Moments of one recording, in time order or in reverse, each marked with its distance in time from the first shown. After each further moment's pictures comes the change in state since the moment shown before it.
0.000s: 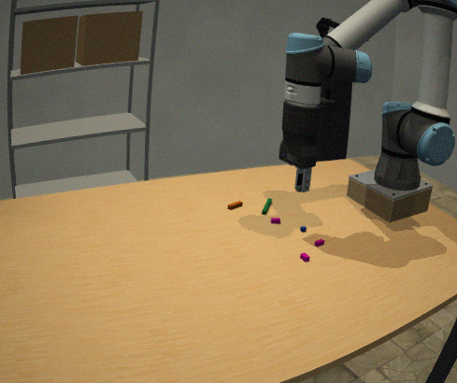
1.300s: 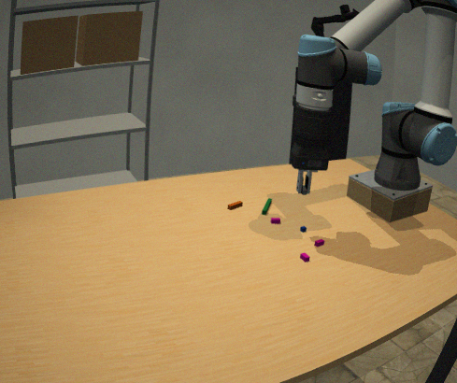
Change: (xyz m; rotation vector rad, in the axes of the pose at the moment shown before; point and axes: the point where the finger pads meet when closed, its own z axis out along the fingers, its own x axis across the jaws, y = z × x) arm 0.008 0.006 0.000 0.000 0.001 -0.981
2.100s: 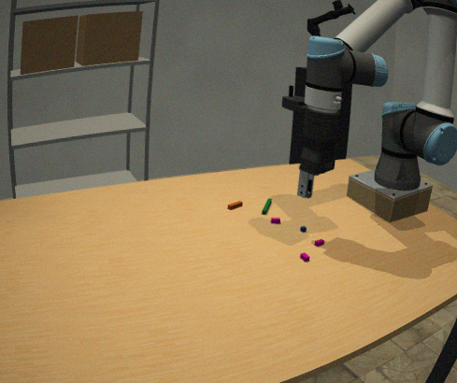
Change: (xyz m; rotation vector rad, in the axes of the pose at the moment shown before) arm -0.001 0.019 0.000 0.000 0.000 -0.678
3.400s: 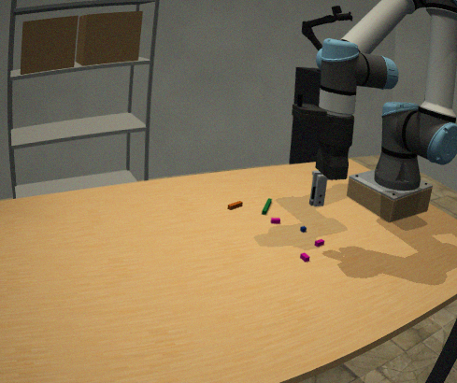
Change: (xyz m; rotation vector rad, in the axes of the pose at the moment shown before) arm -0.015 0.044 0.000 0.000 0.000 -1.083
